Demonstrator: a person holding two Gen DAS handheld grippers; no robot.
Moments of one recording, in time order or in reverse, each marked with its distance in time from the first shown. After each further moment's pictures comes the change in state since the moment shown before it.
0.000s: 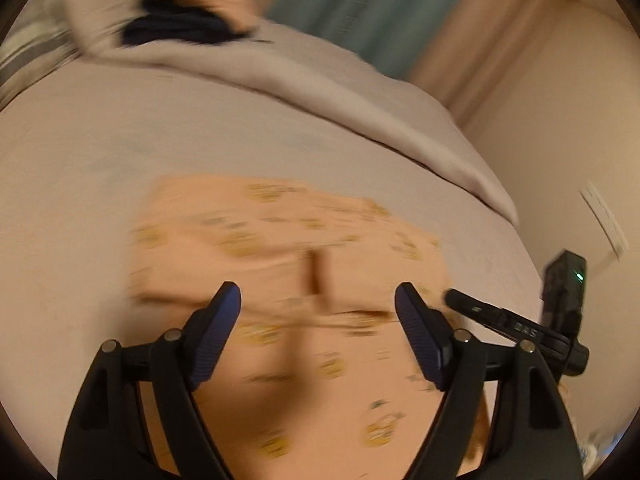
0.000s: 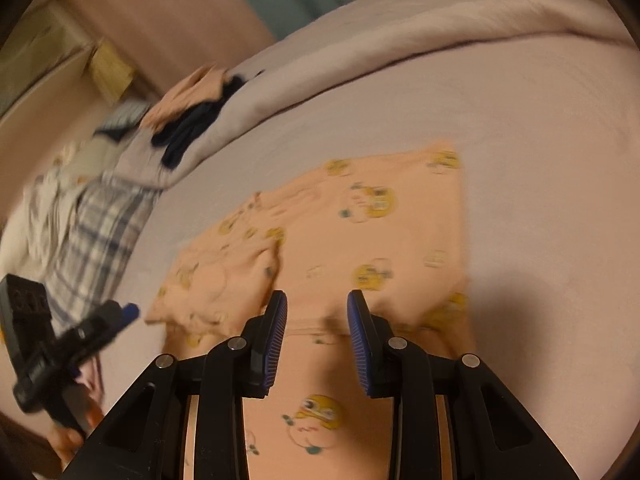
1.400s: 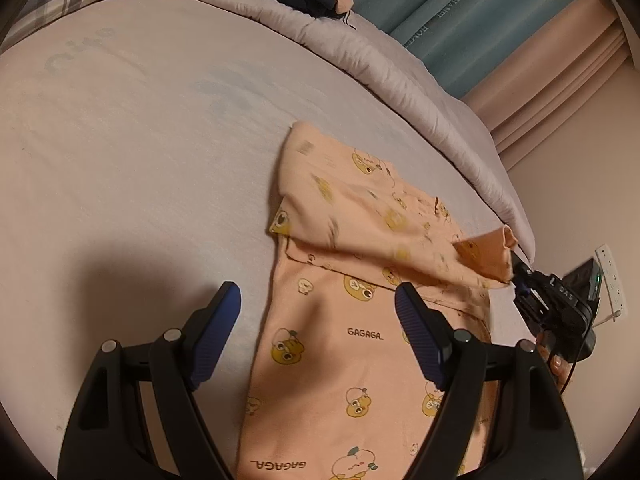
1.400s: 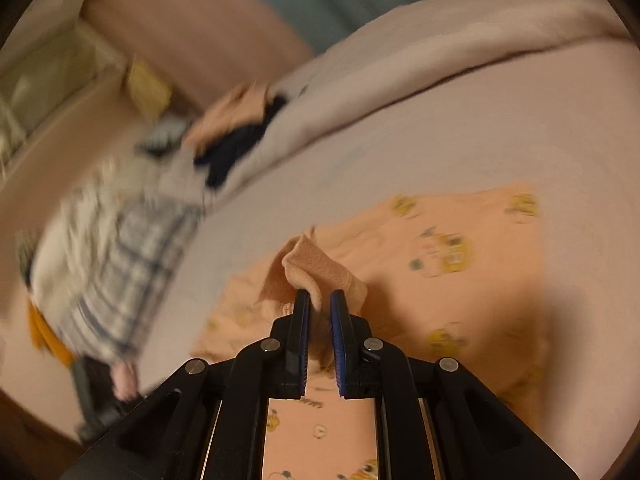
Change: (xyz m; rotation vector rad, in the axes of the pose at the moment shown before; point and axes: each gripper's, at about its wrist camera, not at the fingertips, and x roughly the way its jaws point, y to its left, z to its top) left arm -0.018 0.060 -0.026 -0.196 0.046 0.033; right arm -0.012 -0.034 0.021 0.145 -0.145 0.207
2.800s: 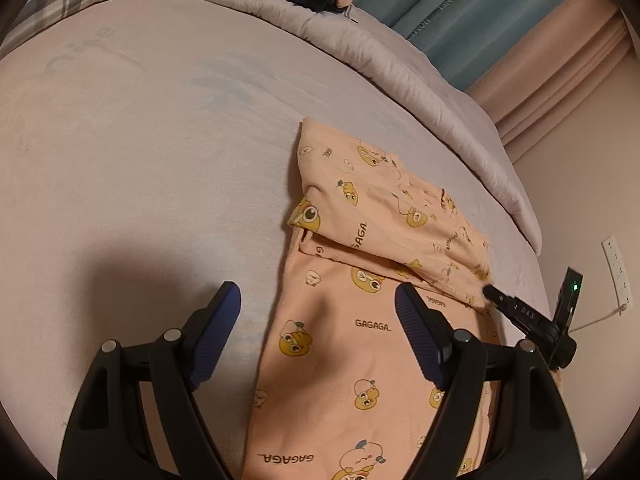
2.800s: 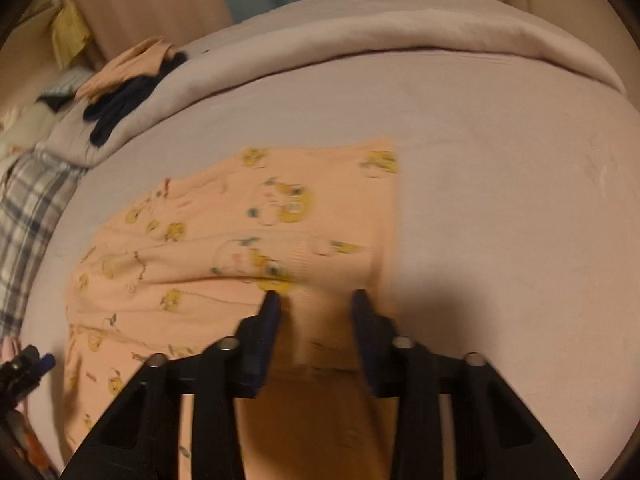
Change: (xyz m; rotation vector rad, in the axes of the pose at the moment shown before) left arm 0.002 0.002 -0.003 0.005 0.015 0.027; right arm 0.019 -0.028 -0.011 -0.162 0.122 -0.590
